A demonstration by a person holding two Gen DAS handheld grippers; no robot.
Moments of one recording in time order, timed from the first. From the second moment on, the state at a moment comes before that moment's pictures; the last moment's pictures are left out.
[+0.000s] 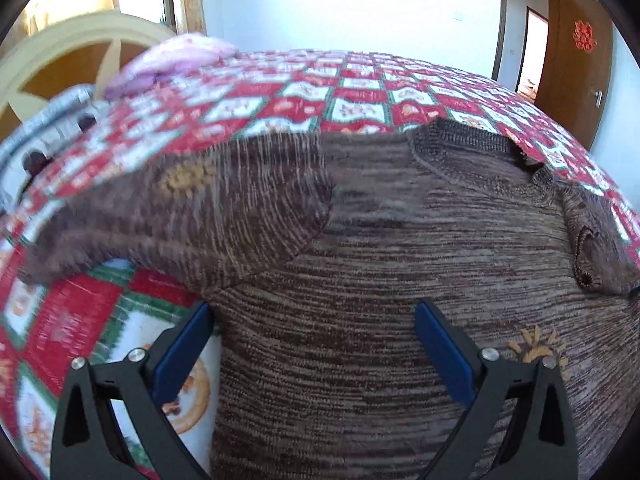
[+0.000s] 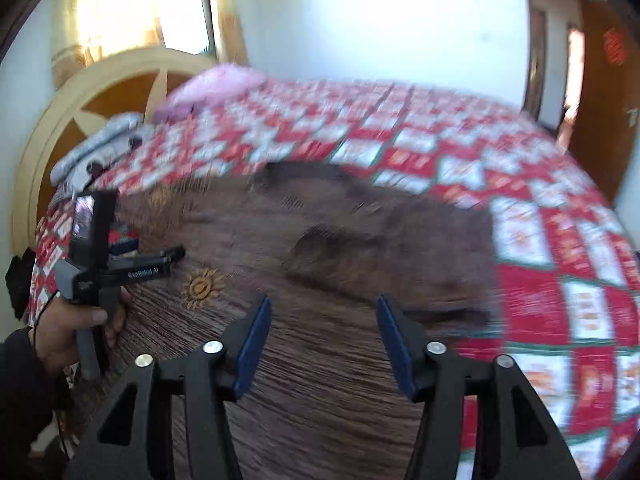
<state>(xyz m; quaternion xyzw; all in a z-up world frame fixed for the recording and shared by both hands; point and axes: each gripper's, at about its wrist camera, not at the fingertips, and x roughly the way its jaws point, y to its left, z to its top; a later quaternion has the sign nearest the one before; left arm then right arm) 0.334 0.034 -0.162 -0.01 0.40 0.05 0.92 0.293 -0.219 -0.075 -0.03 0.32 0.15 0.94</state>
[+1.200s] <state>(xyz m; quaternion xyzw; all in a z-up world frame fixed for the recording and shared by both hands) 0.388 -0.083 -0.120 -0.11 0.44 -0.16 0.88 0.314 -0.297 -0.125 0.07 0.28 0.02 0.96</state>
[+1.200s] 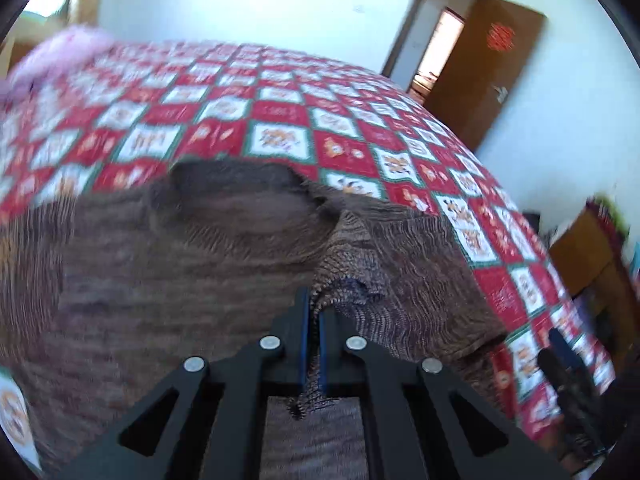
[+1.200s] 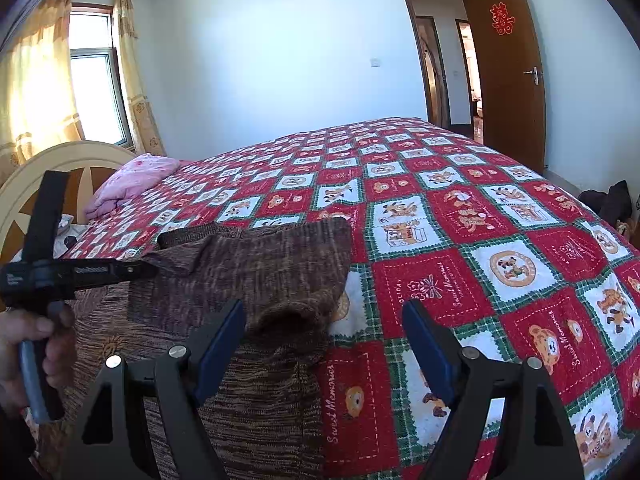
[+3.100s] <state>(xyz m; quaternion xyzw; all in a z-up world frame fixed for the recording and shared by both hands) 0.363 -0.209 -0.151 0.08 0.43 -0.08 0.90 0.324 -0.368 -0.136 0.20 0.29 -0.11 0.93</state>
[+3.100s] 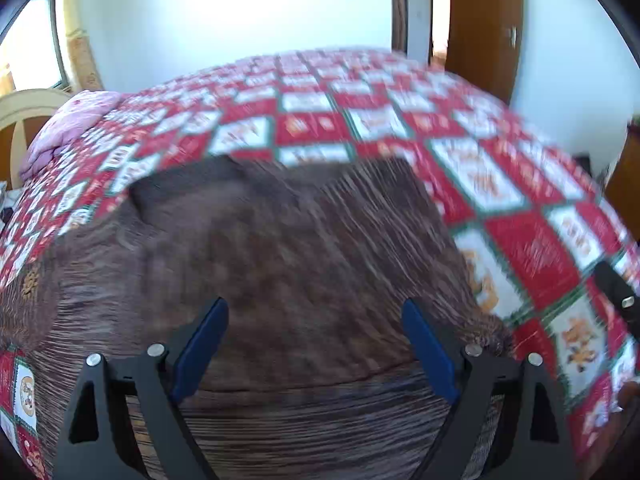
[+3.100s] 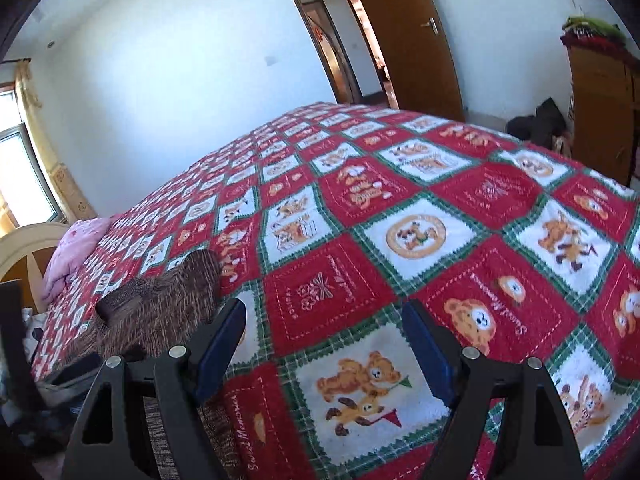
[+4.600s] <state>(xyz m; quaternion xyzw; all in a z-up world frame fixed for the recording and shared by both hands) 0.314 0.269 -0.162 -0.33 0.37 0.18 0.85 0.318 -0.220 -0.170 -0.05 0.39 0.11 0.91</state>
